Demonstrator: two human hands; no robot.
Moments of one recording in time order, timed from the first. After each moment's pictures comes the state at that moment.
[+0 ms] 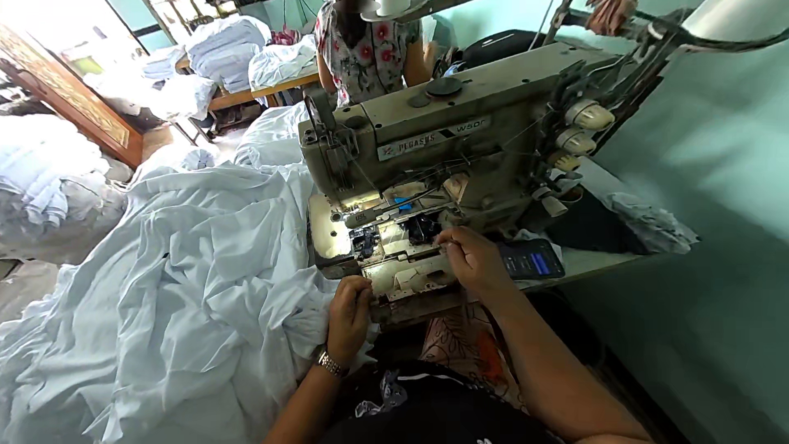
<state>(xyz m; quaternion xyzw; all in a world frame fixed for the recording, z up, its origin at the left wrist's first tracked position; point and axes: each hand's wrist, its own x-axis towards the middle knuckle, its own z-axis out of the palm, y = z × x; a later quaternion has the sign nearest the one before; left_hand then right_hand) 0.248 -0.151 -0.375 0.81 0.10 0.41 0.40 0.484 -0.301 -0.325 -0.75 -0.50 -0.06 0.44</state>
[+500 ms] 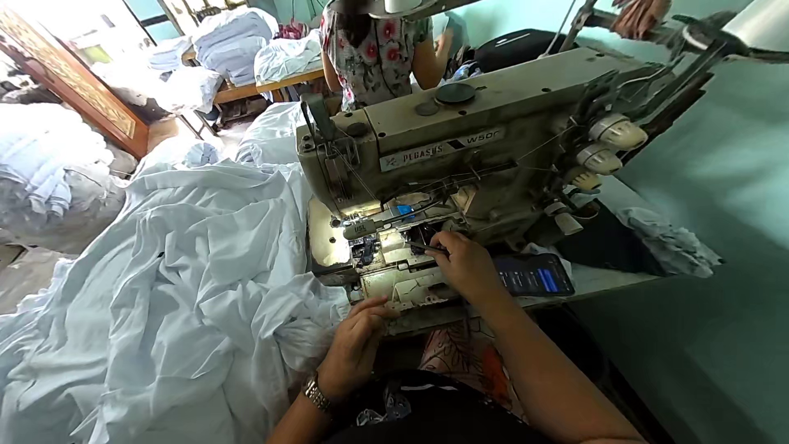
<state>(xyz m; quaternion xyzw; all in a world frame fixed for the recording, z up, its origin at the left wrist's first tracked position) 0.239 -0.170 -0.346 0.86 -0.02 0.33 0.39 0.496 -0.271 -0.322 -0.83 -0.47 0.03 0.31</state>
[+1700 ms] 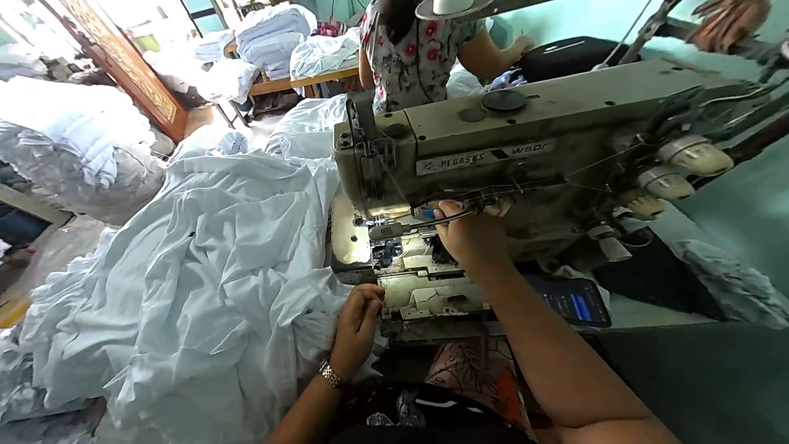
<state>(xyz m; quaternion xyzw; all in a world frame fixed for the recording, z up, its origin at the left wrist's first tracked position) 0.245 -0.155 -0.377 0.76 0.14 0.39 0.51 0.506 -0.206 -0.288 -0.84 -0.47 -0.14 0.22</state>
